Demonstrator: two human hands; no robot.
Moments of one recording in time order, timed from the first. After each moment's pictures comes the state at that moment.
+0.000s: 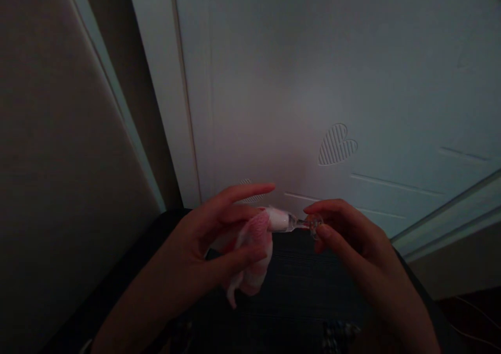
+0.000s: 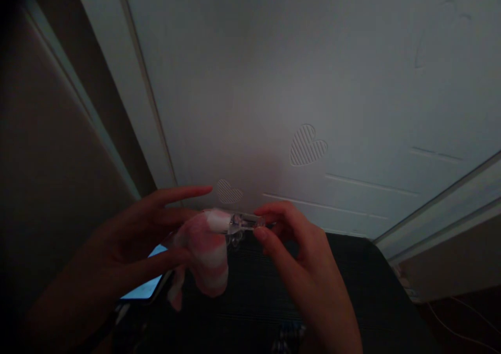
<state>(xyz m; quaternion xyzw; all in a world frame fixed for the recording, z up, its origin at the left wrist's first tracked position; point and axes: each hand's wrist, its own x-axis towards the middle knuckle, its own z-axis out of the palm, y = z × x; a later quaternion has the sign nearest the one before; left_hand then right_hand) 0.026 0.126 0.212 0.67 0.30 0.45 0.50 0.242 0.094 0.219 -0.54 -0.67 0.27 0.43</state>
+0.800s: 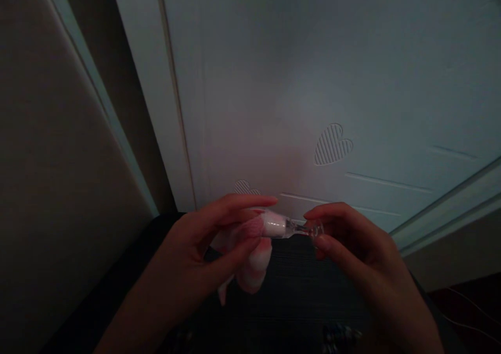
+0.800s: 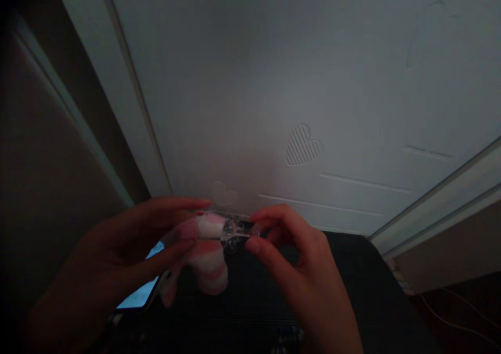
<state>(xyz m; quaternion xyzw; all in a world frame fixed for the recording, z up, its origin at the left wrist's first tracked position) 0.031 0.130 0.210 0.69 0.35 0.48 0.40 0.238 0.092 0.223 -0.53 -0.65 0.28 0.47</state>
